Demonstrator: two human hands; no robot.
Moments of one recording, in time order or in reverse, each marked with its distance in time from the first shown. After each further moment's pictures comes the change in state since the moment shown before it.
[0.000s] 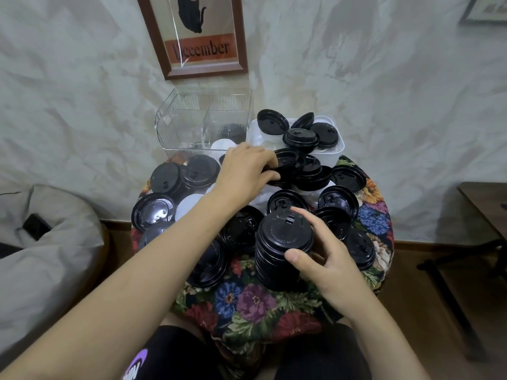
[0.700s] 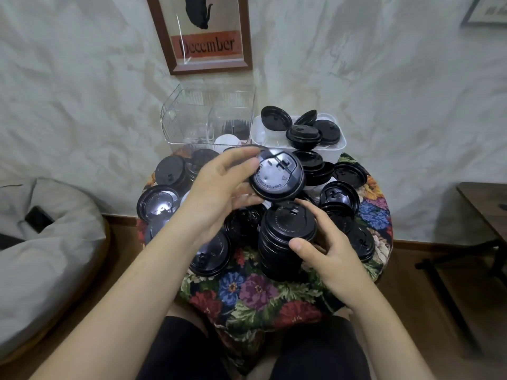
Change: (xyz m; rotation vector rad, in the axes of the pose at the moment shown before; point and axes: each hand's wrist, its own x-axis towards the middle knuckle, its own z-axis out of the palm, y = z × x) left_hand -0.079 0.045 -0.071 -1.396 0.018 -0.585; right_hand -0.002 -0.001 0.002 0.001 0.018 -0.019
